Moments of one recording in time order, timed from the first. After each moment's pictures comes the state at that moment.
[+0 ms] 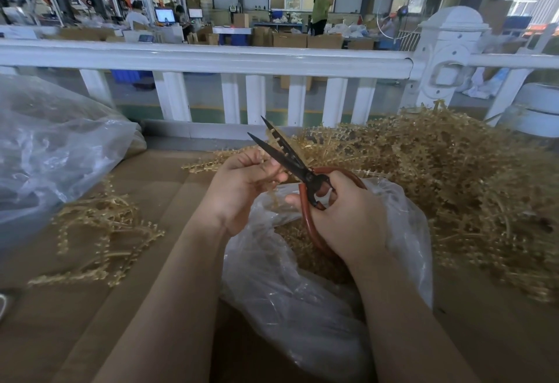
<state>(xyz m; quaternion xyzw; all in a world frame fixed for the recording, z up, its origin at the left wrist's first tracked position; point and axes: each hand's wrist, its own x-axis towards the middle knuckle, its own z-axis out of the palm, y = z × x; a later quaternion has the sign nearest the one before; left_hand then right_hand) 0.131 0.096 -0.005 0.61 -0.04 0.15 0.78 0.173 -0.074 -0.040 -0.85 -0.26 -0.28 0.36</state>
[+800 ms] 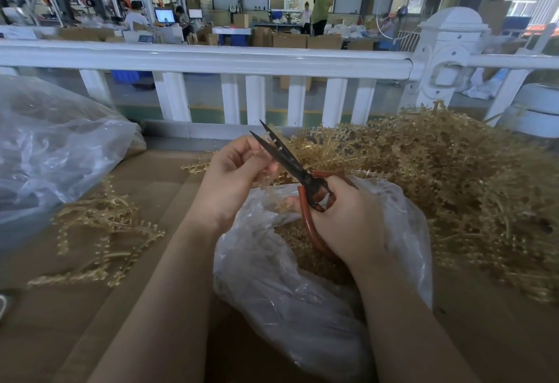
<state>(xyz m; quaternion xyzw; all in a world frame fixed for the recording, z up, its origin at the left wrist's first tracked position) 0.131 0.105 -0.008 0.68 -0.06 0.24 0.69 0.178 -0.075 -0.047 -0.86 -0.26 -0.27 0.36</state>
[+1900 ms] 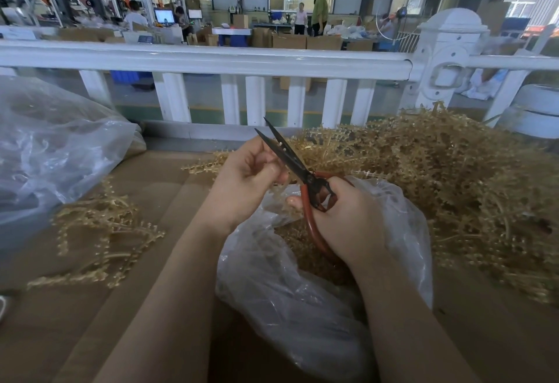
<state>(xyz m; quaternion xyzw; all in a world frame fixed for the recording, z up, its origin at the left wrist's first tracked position) 0.131 0.098 -0.005 0.77 -0.10 0.25 0.58 0.183 -0.074 -0.053 -0.83 -0.28 -0.28 0.39</state>
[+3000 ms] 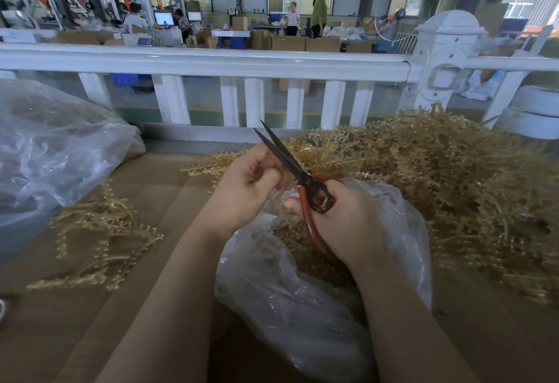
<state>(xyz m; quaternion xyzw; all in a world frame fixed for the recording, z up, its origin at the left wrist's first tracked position) 0.129 0.095 -0.004 0.81 -0.10 0.25 0.53 0.178 -0.076 -0.046 -0.83 -0.29 -0.23 0.42</state>
